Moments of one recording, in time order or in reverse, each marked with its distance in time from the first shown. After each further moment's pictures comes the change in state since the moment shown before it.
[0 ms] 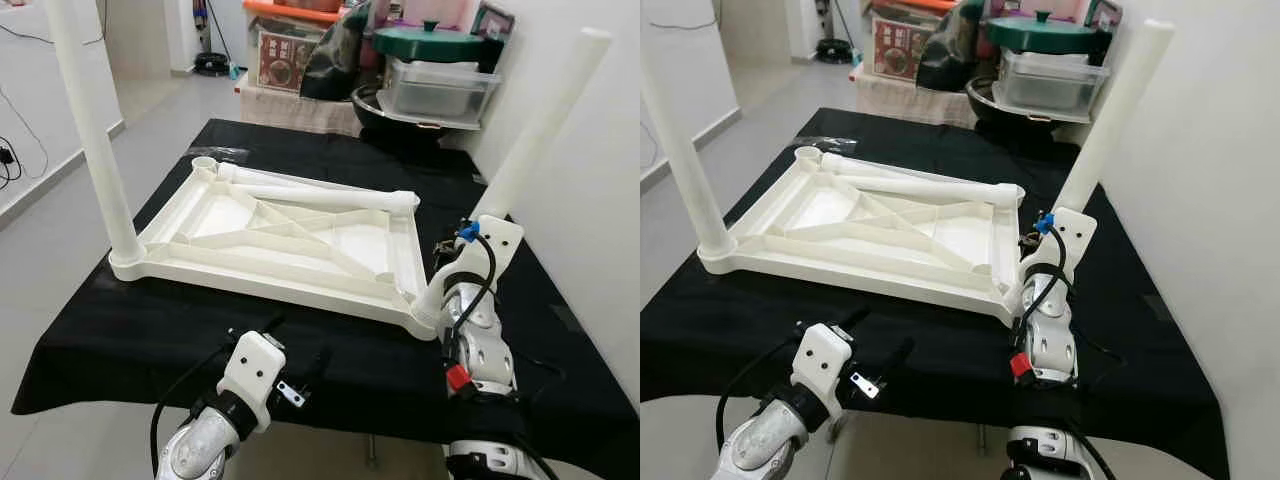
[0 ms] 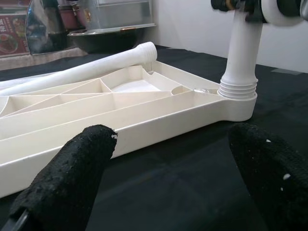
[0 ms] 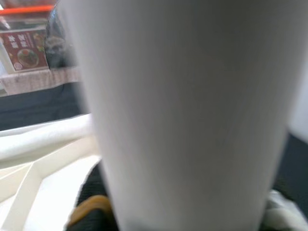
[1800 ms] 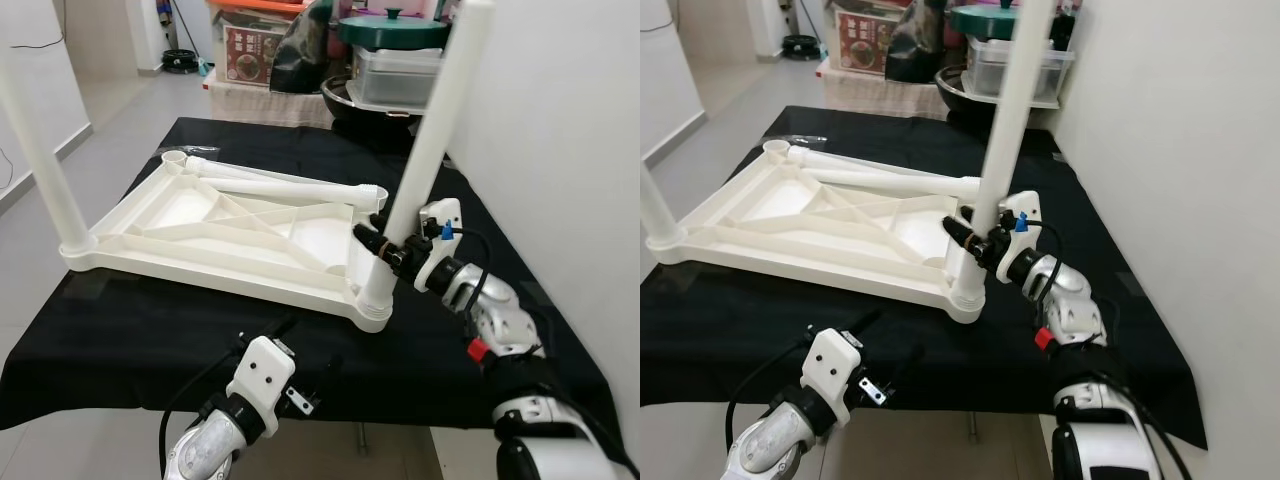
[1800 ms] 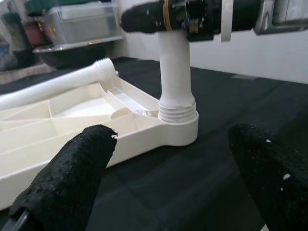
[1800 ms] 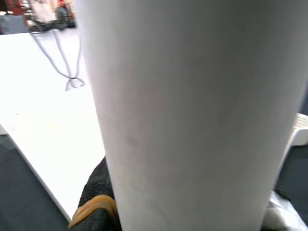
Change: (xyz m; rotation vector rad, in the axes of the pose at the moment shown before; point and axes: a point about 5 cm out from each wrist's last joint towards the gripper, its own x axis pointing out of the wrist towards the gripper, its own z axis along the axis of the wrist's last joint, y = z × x) left arm 0.002 -0.008 0.007 0.018 -0.050 -0.058; right arm 0.021 0.014 0.008 -0.105 0.042 0.854
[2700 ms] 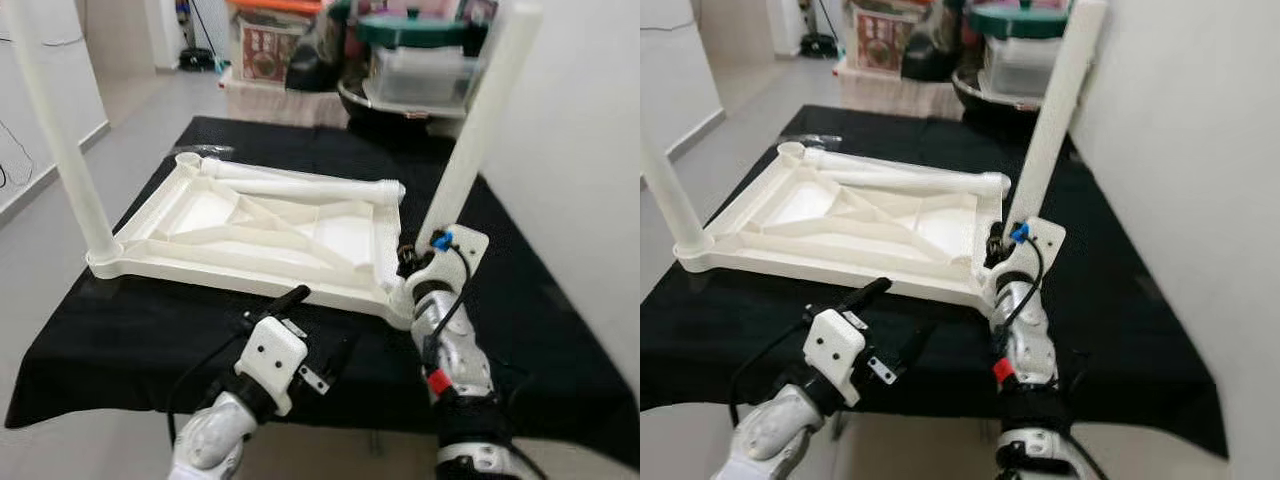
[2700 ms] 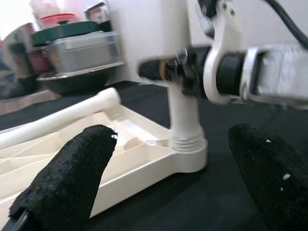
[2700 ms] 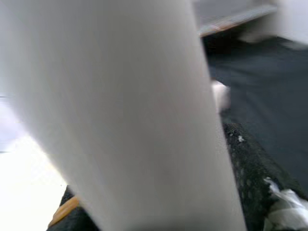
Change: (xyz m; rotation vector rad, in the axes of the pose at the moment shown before) left arm 0.007 -0.005 0.029 0.028 -0.098 -0.003; right arm -0.005 0.018 -0.011 0.265 -0.122 -0.293
